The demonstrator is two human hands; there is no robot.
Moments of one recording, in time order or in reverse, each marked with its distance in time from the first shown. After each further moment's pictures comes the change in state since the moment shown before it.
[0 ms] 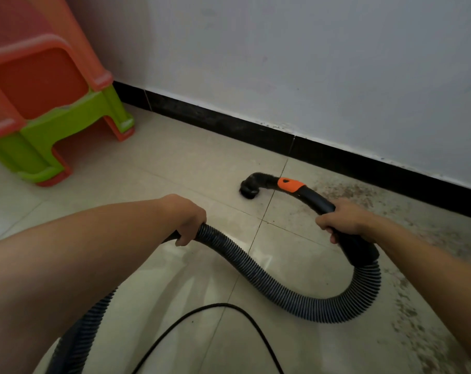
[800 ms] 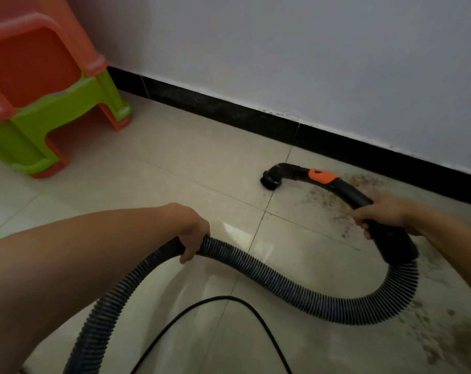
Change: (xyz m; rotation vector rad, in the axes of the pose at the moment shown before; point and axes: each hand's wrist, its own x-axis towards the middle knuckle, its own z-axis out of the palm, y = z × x) left_hand -0.001 0.018 0.020 -0.028 -0.144 0.098; right_hand -0.003 0.023 -0.038 -0.032 -0.038 0.077
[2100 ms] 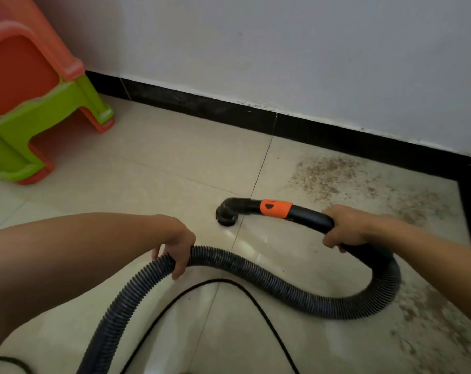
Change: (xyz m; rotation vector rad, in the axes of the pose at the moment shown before) left_hand -0.010 0.022 0.036 -0.190 -0.204 -0.024; right_hand -0.051 0.022 0.052 -0.418 -0.140 -0.119
